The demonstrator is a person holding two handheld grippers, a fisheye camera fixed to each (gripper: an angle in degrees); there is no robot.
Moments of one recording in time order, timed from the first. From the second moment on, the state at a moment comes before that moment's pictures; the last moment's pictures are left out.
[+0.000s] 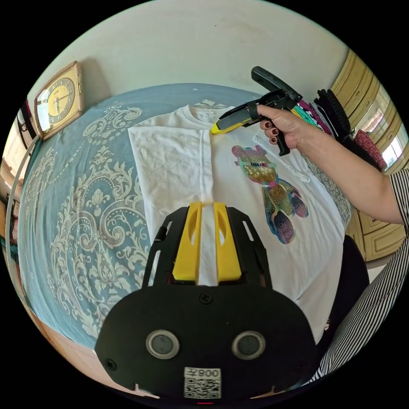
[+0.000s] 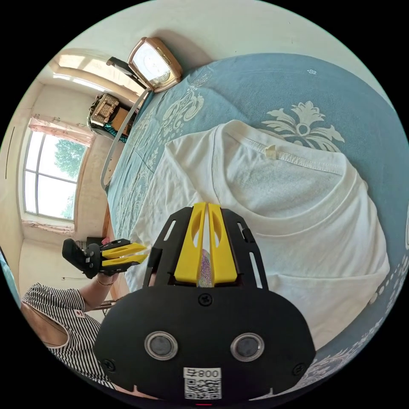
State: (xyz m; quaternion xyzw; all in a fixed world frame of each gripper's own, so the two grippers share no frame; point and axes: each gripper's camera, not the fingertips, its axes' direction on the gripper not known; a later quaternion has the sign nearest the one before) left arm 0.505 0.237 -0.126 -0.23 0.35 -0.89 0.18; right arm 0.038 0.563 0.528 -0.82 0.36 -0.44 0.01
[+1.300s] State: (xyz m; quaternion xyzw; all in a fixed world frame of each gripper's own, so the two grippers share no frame) left arm 0.510 0.242 -0.135 -0.27 0.30 -0.91 0.14; right arm 0.080 0.518 0.384 -0.84 0.23 -0.48 -0.06
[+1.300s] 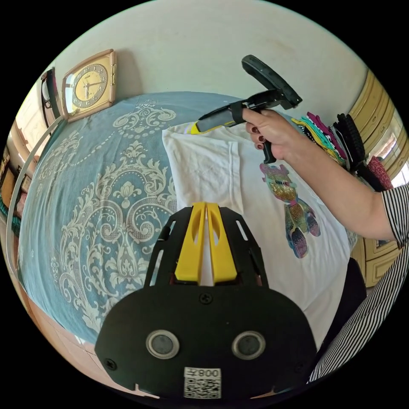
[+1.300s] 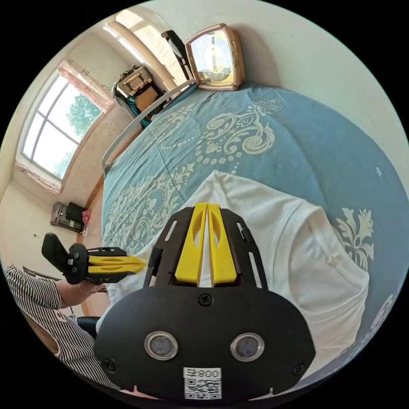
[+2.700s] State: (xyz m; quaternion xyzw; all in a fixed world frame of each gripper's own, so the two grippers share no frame) left arm 0.567 0.099 -0.216 -0.12 0.35 -0.93 -0.05; right arm -0.280 -0.074 0.272 -0.73 0.45 -0.50 0.13
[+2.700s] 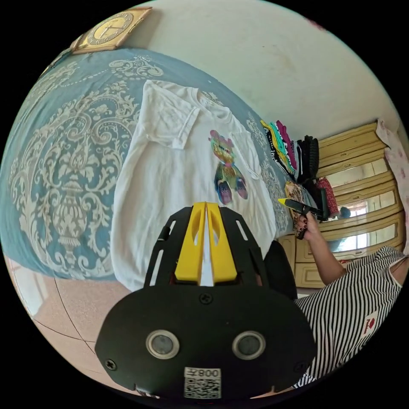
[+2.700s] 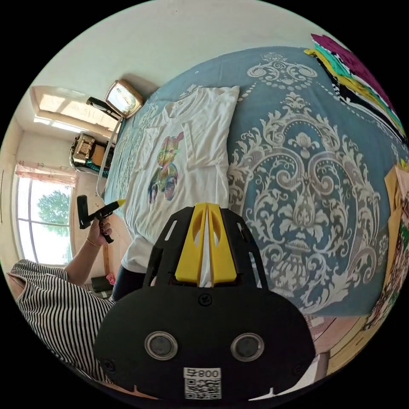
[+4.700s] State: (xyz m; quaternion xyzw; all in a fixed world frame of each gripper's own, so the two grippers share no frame) left arm 0.803 -0.259 -0.313 -0.04 0.29 -0.88 -0.37; right arm -0.241 -0.362 -0.009 -0.70 0.61 -0.34 0.15
